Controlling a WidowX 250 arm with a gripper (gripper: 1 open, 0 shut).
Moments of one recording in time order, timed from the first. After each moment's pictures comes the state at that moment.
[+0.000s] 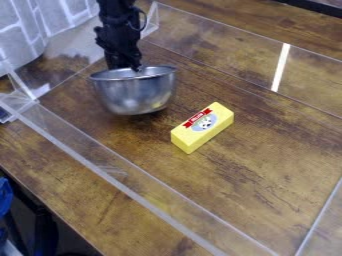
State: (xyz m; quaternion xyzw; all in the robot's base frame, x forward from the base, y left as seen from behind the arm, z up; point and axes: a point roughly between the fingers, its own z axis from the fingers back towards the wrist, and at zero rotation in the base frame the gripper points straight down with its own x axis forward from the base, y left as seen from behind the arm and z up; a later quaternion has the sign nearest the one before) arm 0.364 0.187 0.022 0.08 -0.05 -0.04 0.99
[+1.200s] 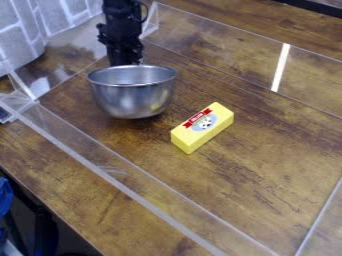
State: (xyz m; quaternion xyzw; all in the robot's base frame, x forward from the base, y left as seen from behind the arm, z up) arm 0.371 0.188 0.019 0.03 -0.01 -0.04 1.00
